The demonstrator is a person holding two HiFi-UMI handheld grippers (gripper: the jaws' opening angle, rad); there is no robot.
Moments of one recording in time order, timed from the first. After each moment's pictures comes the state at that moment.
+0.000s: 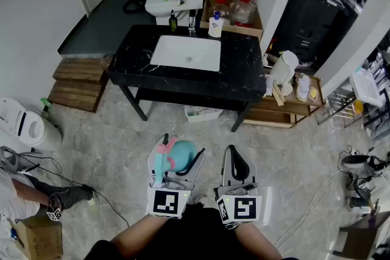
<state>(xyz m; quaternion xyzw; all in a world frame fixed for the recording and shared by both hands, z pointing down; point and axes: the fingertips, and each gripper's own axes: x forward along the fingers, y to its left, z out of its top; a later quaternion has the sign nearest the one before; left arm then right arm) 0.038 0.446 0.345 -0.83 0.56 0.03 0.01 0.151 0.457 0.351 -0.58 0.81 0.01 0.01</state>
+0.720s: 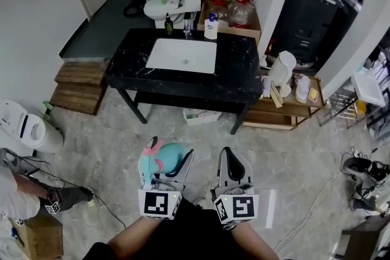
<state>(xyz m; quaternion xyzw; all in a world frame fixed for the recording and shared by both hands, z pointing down) 0.045 0.443 0.357 -0.81 0.58 0.00 0.04 0.183 0.450 0.375 -0.57 0.82 -0.03 0.04</state>
